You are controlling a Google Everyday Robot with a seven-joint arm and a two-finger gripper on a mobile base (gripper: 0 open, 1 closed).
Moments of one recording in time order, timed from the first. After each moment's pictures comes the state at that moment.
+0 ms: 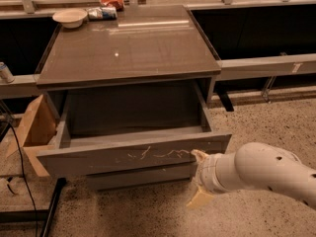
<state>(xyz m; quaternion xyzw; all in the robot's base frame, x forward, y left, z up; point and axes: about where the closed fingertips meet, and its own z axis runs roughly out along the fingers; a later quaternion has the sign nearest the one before) 0.441 -0.114 0.638 -0.61 0.74 0.06 0.29</state>
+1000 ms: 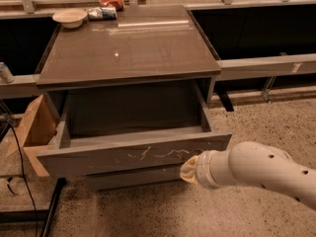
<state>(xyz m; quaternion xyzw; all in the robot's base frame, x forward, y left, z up) 0.457 -0.098 0.638 -0.62 0.72 0.05 0.31</state>
